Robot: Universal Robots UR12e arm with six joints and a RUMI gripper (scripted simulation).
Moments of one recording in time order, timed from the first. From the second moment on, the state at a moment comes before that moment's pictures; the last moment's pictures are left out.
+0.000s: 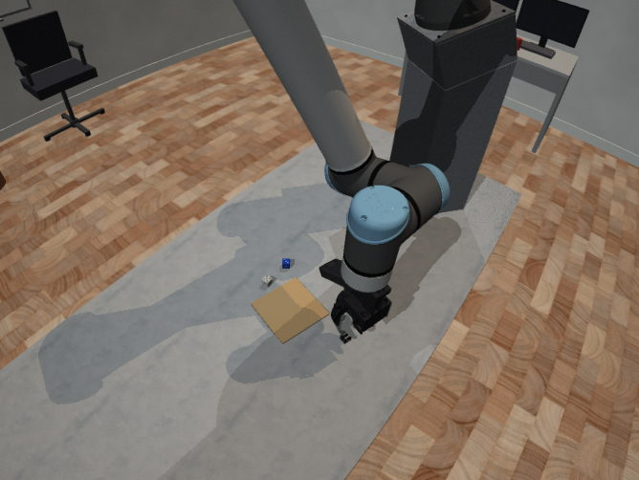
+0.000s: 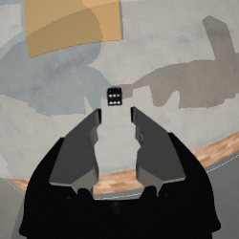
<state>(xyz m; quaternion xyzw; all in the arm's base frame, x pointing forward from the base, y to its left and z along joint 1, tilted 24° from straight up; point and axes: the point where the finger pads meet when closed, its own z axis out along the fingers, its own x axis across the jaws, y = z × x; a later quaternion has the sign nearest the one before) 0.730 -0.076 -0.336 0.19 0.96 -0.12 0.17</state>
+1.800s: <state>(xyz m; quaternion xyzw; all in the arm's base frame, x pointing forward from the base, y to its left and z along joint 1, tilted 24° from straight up) 0.737 -0.081 -0.352 0.19 0.96 -0.12 0.17</state>
